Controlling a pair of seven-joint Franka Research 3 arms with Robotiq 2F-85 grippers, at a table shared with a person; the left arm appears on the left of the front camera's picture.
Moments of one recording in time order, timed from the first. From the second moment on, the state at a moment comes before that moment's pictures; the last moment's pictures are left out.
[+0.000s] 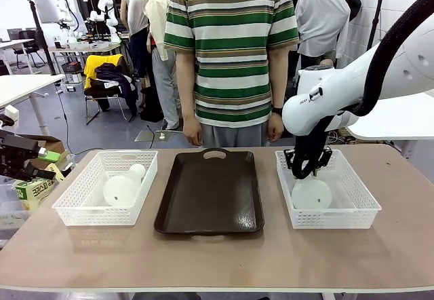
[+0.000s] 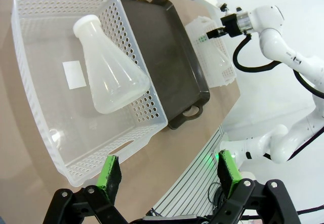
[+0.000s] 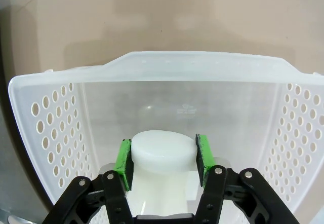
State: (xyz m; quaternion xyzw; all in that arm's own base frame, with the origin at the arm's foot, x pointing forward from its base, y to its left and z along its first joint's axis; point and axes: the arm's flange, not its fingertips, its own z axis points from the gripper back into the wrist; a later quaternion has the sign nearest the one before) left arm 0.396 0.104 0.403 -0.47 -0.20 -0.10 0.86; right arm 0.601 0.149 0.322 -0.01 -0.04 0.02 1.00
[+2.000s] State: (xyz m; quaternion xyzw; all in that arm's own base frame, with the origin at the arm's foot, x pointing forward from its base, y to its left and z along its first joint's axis) left arm 0.396 0.104 0.403 -0.47 -0.20 -0.10 0.86; right arm 0.601 0.148 0.323 -0.01 -0.04 0.02 1.00
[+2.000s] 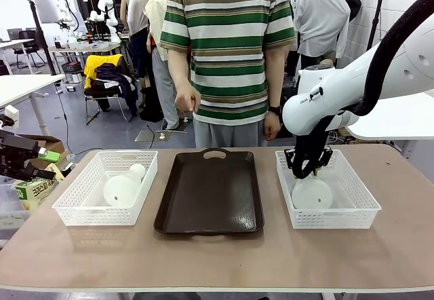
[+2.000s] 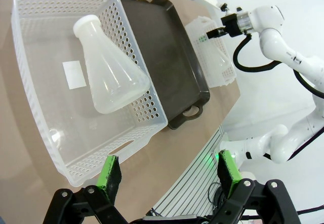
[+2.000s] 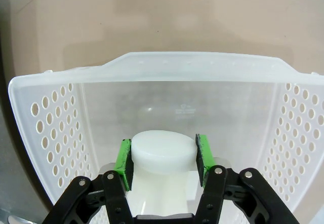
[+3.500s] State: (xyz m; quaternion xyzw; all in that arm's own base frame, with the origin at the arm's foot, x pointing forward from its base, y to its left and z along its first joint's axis) left arm 0.396 0.104 0.403 -0.47 -0.20 -0.10 0.86; right arm 0.601 0.149 0.324 -0.01 -0.04 0.03 1.00
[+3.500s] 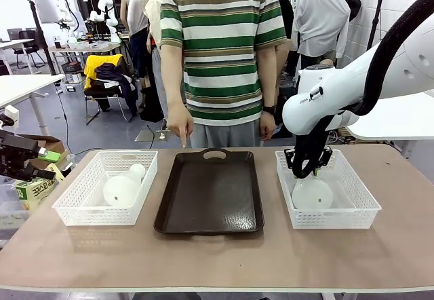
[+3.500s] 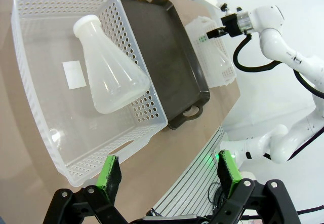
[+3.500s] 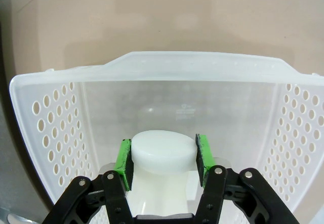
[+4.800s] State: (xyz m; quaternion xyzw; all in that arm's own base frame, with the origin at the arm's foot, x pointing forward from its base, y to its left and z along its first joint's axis) left arm 0.396 0.104 0.403 -0.46 -0.20 -0.10 0.86; right arm 0.536 0.206 0.548 0.03 -0.08 0.06 0.99
